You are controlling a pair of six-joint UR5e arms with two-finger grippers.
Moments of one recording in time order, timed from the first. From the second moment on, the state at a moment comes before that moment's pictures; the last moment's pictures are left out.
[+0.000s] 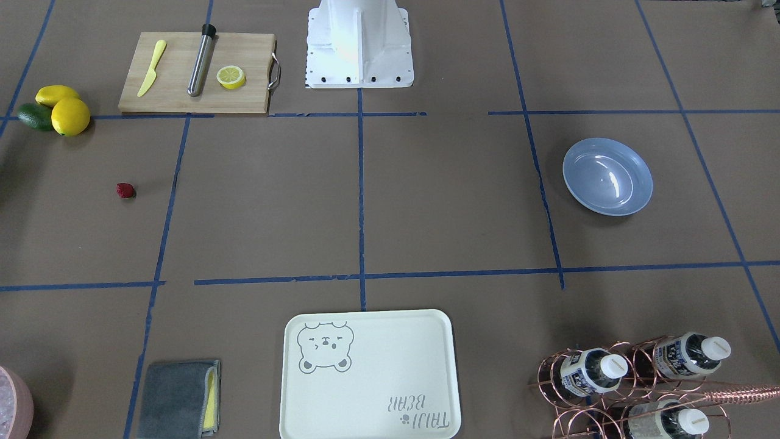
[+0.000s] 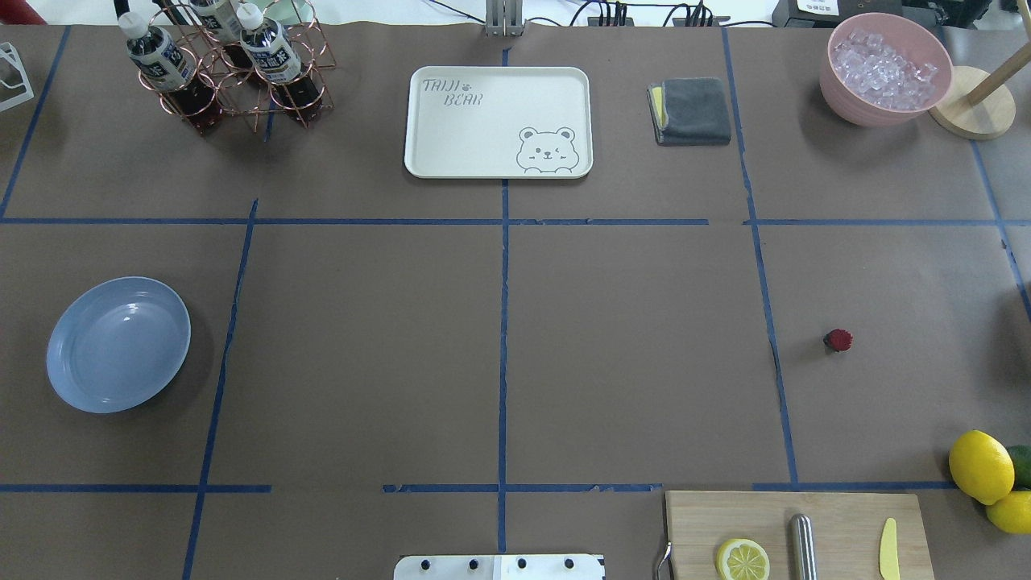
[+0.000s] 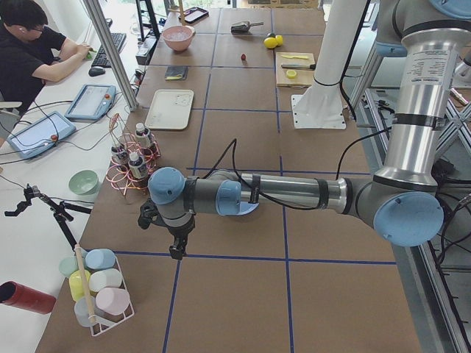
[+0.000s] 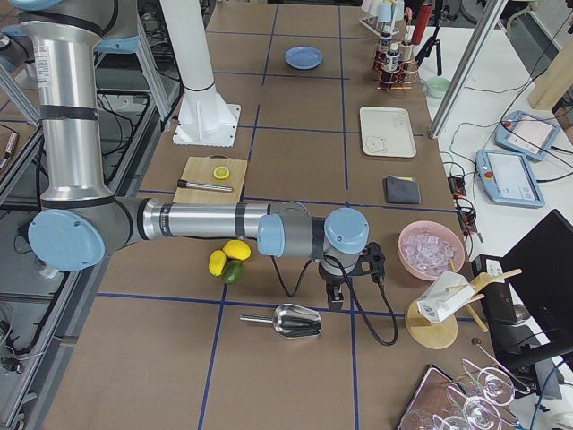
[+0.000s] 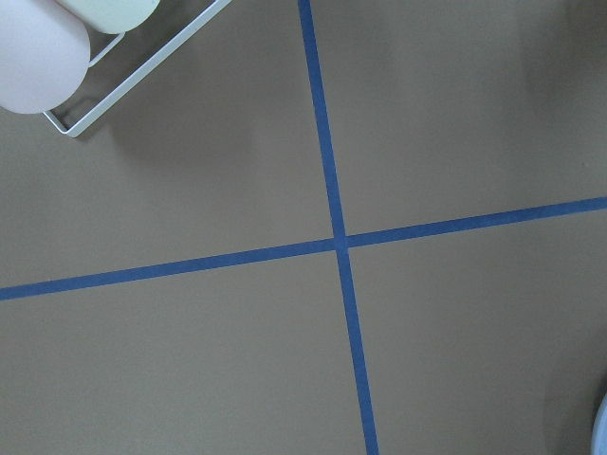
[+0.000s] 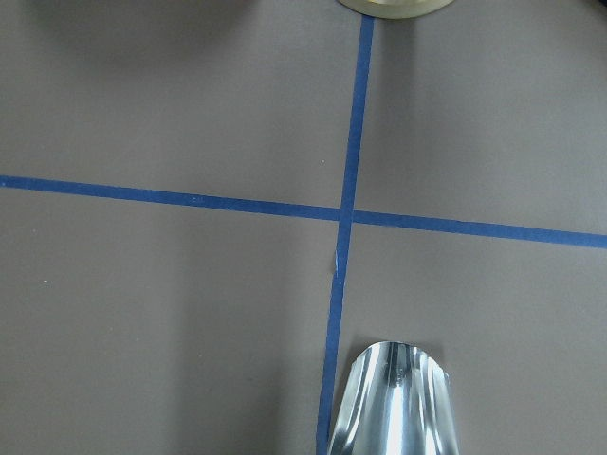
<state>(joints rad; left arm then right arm) -1.57 -1.67 -1.52 -1.55 -2.36 0.13 1.59 -1.55 1.59 -1.61 2.41 -0.10</state>
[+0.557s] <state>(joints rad) -1.57 -1.67 -1.58 -1.56 -2.36 0.12 1.59 -1.53 1.60 -1.61 2.41 -0.09</state>
